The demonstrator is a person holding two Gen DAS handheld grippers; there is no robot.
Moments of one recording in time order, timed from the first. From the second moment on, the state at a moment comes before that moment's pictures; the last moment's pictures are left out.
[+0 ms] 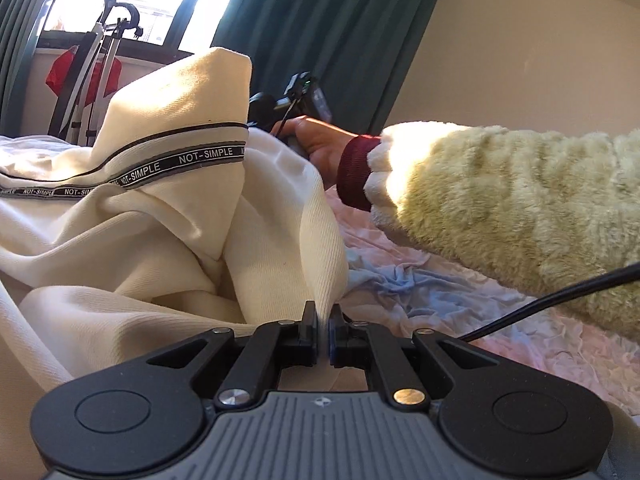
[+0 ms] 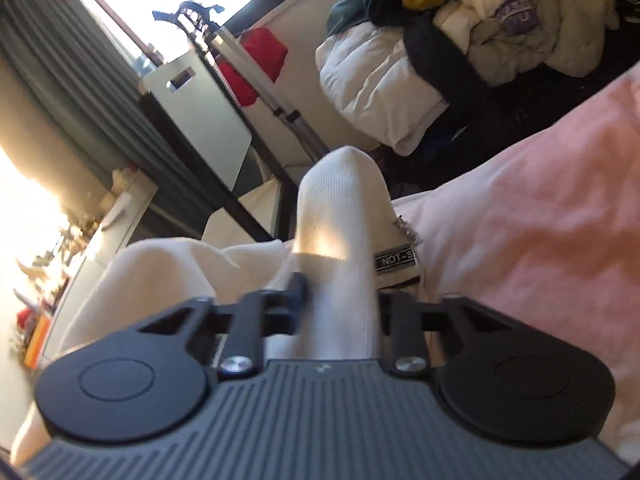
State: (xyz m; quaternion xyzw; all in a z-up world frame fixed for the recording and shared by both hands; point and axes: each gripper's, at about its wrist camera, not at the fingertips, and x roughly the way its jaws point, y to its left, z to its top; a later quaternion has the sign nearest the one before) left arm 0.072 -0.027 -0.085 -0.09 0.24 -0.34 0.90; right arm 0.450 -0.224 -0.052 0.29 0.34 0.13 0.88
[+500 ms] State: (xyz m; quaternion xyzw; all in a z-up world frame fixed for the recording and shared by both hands) left arm 0.055 -0.018 -0.074 -0.12 0.24 -0.33 0.91; right arm 0.207 -0.386 0.072 0.34 0.10 -0.03 0.93
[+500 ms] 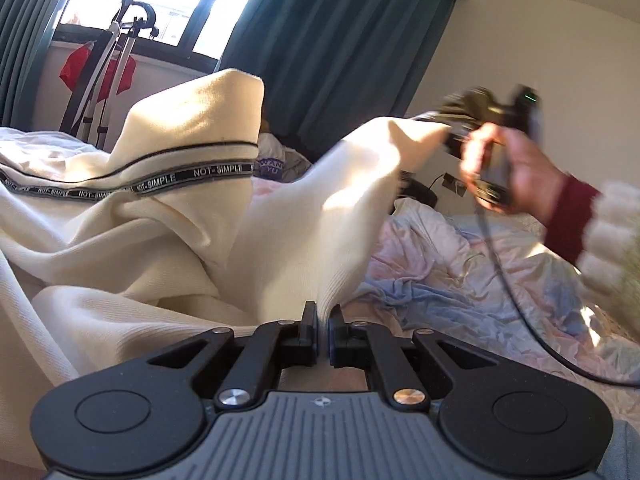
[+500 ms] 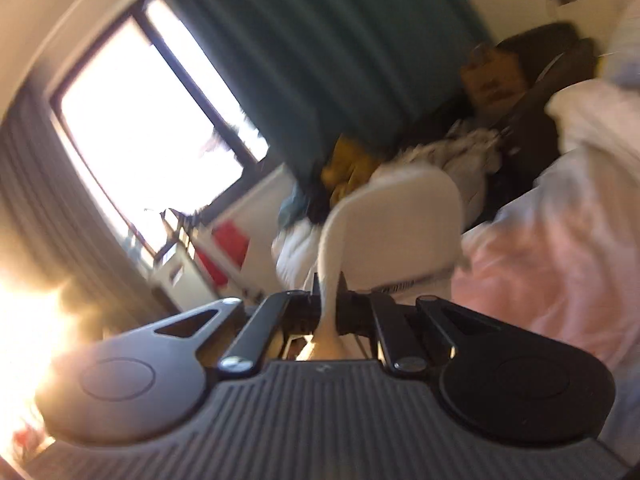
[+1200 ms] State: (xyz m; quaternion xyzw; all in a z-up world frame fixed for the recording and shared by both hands) left arm 0.037 0.017 -0.064 -0.22 0.34 -0.27 0.88; right arm 0.039 -0.440 -0.106 0.54 0.18 -0.27 0.77
